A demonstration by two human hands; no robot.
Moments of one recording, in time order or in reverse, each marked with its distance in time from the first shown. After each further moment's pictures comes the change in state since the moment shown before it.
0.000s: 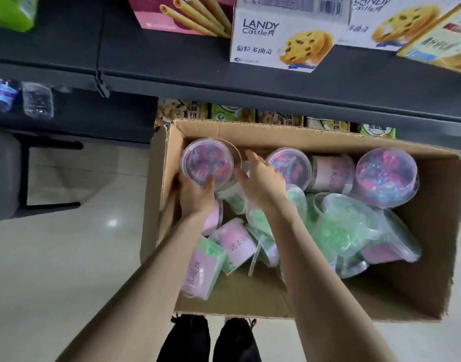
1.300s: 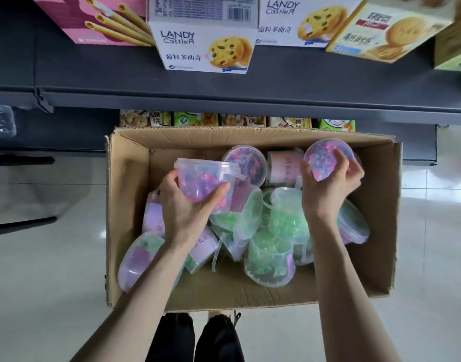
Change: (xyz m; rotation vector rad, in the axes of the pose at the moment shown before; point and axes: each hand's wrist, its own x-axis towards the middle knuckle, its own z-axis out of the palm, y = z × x) left_hand -0.083 0.035 0.018 -0.144 -0.074 0.281; right_hand -0.052 0.124 -0.091 0.406 0.769 0.415
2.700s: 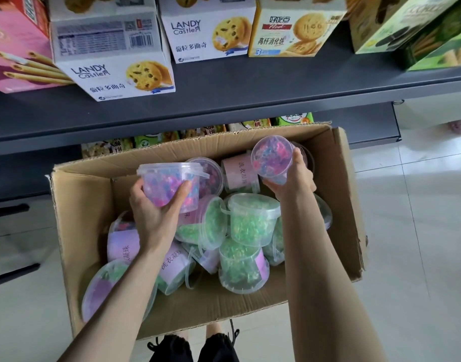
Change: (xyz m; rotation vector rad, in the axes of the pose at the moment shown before) left_hand 0.003 0.016 0.039 -0.002 0.015 0.076; right_hand 0.037 0.011 -0.045 0.823 -0.229 0.892
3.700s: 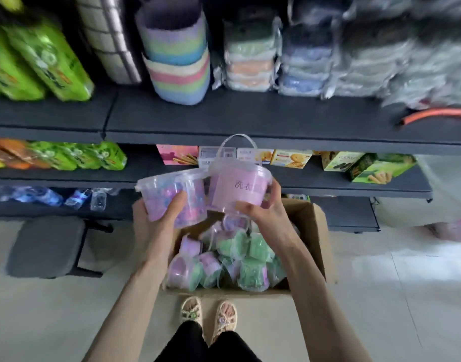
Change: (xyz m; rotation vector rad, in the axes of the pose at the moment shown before) left_hand -0.194 0.198 -0.245 -0.428 0.194 0.098; right_hand -0.333 -0.042 -0.046 -0.391 -0.874 -0.618
